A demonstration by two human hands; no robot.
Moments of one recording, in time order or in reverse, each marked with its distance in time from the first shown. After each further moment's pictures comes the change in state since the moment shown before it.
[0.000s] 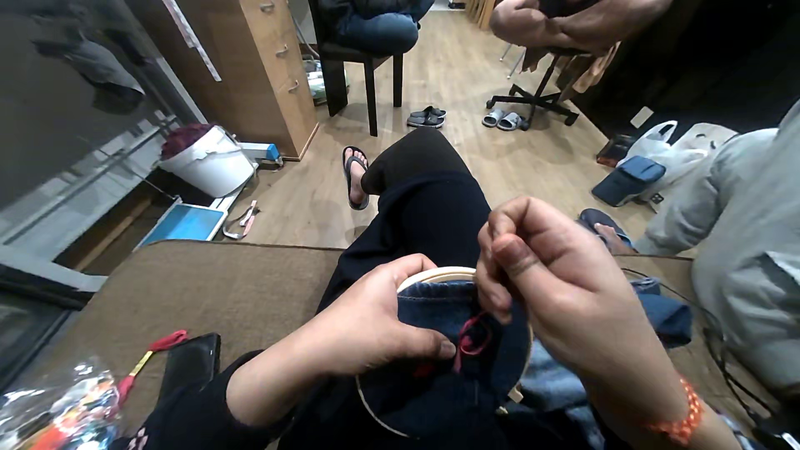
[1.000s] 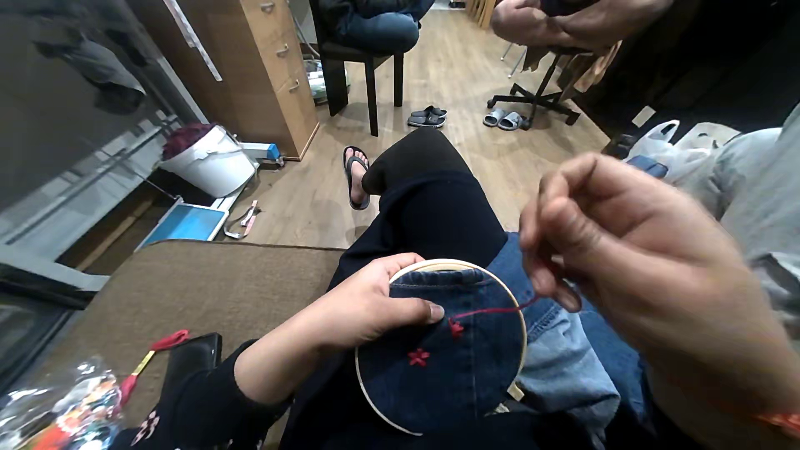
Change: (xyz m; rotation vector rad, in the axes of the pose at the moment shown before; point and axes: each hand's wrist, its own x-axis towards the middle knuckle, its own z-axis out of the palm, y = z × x) left_hand 0.007 -0.008 -0.010 -0.190 -0.028 -0.042; right_hand 0.011 -0.018 -0.037 -0.060 -0.076 -0.055
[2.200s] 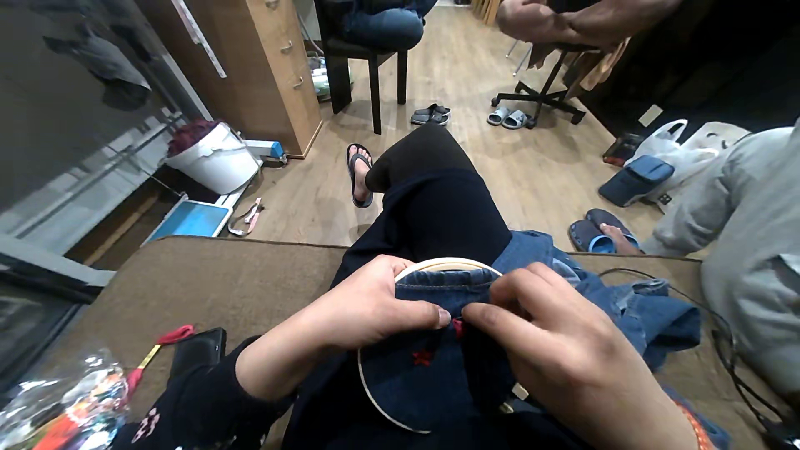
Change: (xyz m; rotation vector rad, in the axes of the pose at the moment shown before) left_hand -0.002 0.007 0.002 0.137 0.023 -0.019; right_hand -0.050 0.043 0.032 -0.945 -0.035 -0.459
